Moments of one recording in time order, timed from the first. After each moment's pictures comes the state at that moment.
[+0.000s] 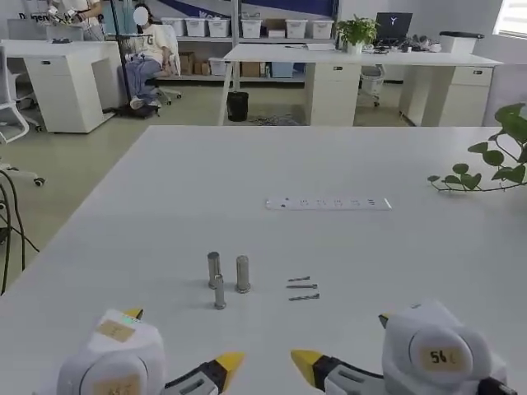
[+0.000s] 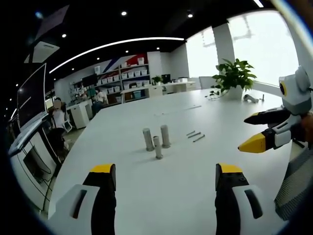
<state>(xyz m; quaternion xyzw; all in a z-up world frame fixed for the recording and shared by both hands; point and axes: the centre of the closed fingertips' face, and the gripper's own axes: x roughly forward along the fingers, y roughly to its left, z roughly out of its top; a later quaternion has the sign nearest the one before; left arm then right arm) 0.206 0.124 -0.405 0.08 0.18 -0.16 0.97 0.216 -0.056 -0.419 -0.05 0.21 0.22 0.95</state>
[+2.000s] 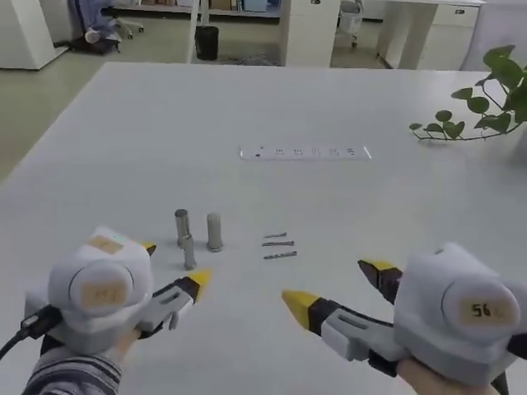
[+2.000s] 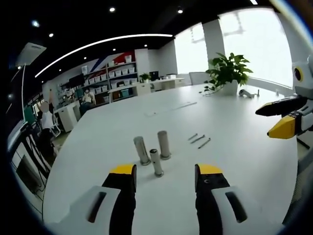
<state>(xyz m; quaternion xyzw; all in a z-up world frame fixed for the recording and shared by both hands) 0.284 0.108 -0.428 0.09 0.19 -0.22 0.95 0.228 -0.061 -0.395 -0.01 0.20 0.23 0.95</state>
